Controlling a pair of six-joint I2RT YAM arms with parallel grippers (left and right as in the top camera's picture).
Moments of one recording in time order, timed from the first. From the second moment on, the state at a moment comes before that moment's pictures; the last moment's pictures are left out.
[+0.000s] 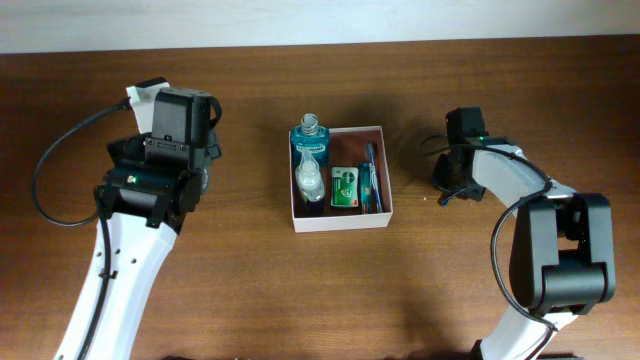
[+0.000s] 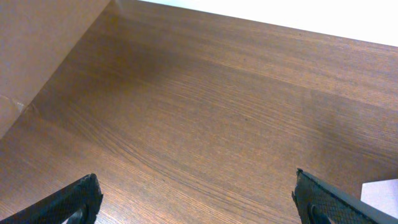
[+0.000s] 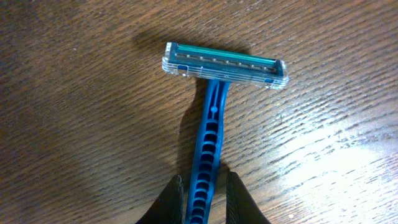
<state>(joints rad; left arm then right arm) -0.23 1.37 1.40 -0.89 -0.60 -0.38 0.02 1.93 1.18 -0.62 0.14 0.46</state>
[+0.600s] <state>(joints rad) -0.23 1.37 1.40 -0.89 -0.60 -0.38 0.02 1.93 1.19 -0.68 0.14 0.41</state>
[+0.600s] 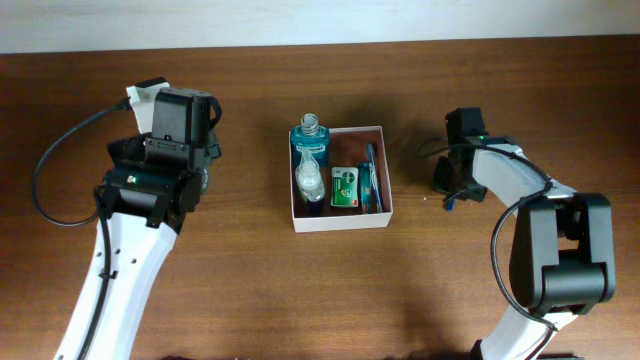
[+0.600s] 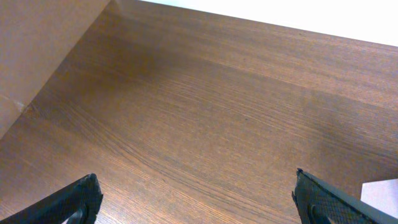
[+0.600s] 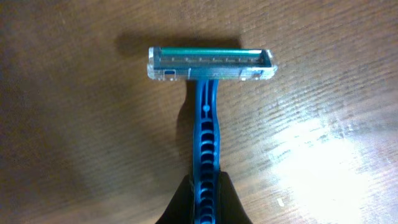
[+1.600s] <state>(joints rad) -0.23 1.37 1.40 -0.89 -0.60 -0.38 0.44 1.62 1.31 -0.80 0.10 0.32</state>
